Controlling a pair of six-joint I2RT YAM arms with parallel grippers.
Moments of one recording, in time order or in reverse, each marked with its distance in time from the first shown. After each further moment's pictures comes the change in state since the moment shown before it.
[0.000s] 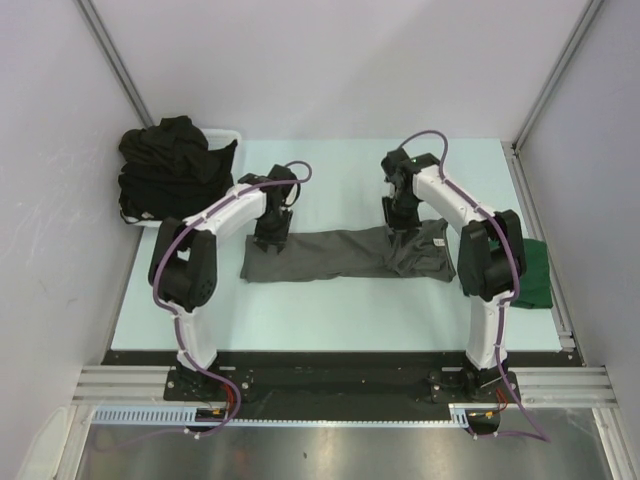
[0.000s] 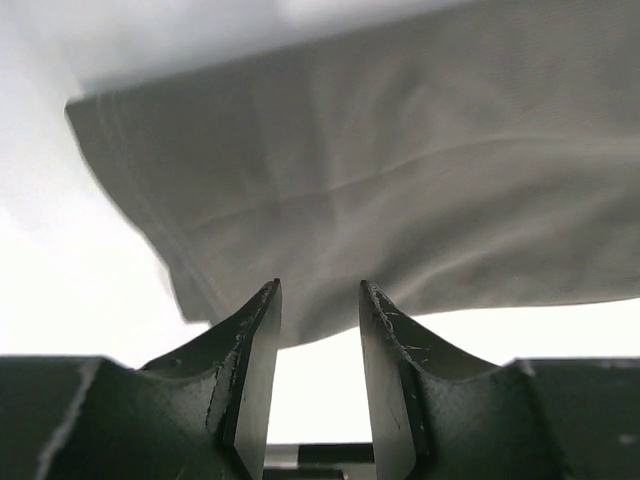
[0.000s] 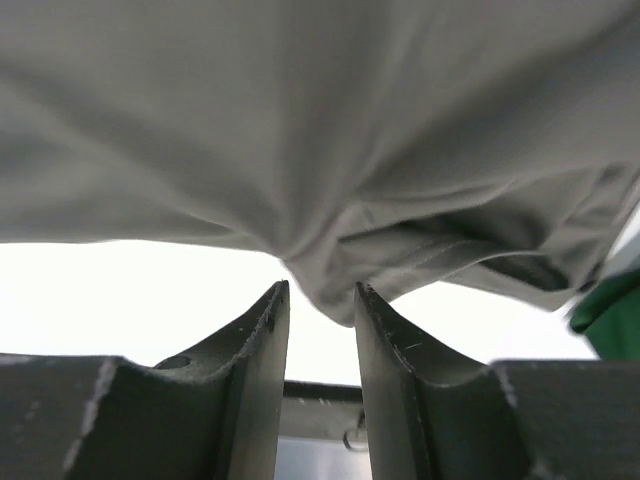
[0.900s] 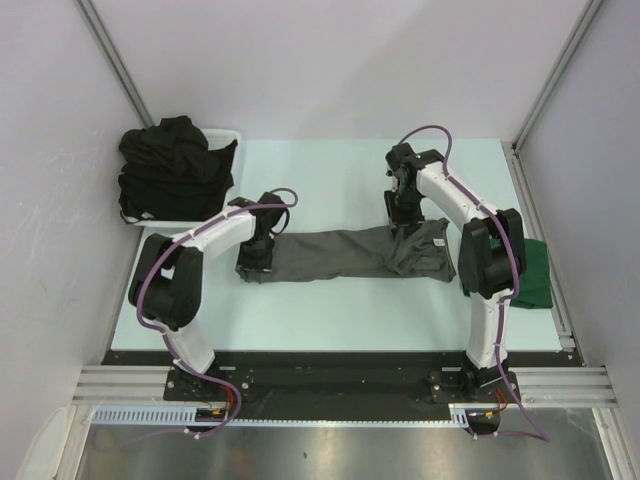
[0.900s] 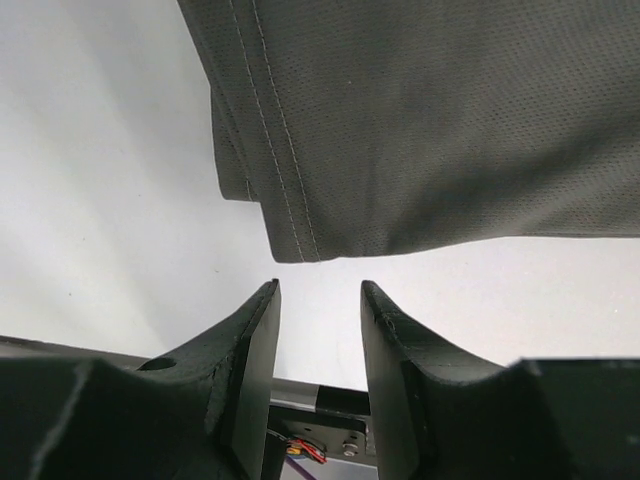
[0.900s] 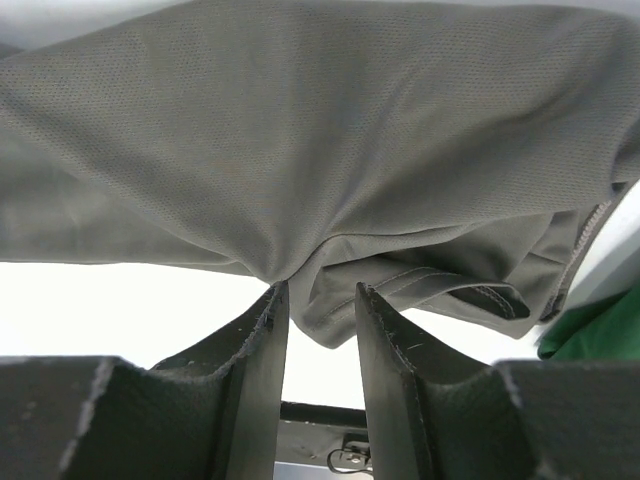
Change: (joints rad) left arm 0.000 -0.175 -0.306 -0.039 -0.100 -0.105; right arm -0.034 0.018 0.093 0.022 0.007 -0.058
